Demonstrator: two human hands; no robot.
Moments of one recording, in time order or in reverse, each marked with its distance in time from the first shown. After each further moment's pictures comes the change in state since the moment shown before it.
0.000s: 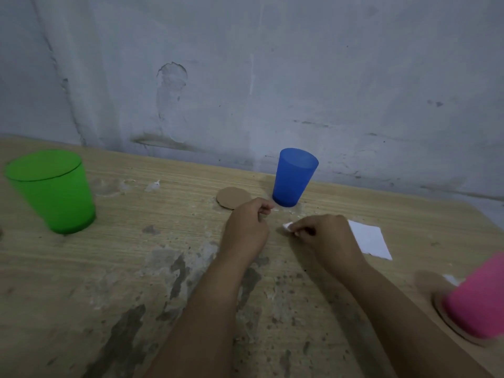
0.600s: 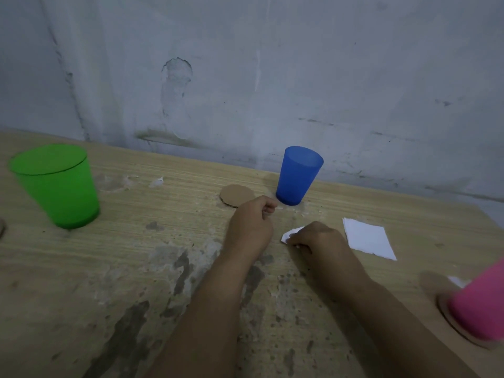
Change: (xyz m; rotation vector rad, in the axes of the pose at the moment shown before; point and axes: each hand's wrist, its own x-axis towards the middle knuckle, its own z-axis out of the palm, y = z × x) left_hand -0.003 0.003 -0.002 -0.002 -0.002 -0.022; right_hand -0.014 0.001 0.011 -0.139 -0.140 -0.212
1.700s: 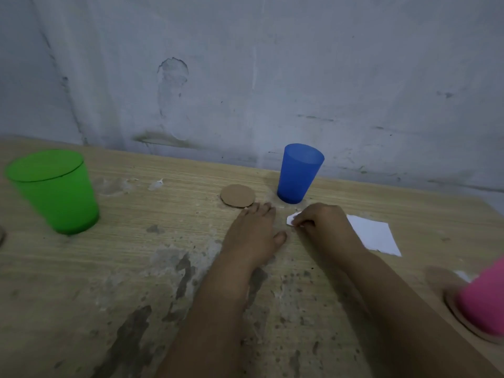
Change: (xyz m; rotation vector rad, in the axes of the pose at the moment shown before) left_hand 0.004 -0.006 -0.003 0.702 -0.353 0.190; right_hand 0.033 0.020 0.001 0.088 0.114 0.149
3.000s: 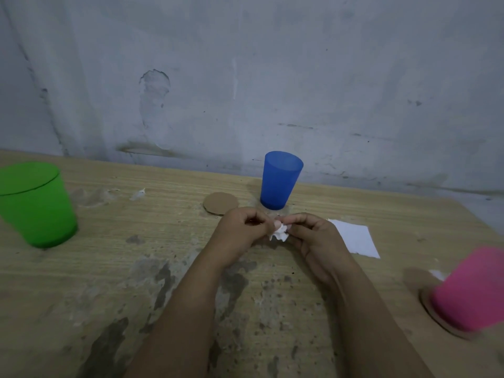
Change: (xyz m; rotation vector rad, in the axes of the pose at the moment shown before) left_hand -0.010 0.008 -0.012 -1.099 0.136 0.006; right_hand -0.023 -0.005 0.000 1.454 0.088 0.360
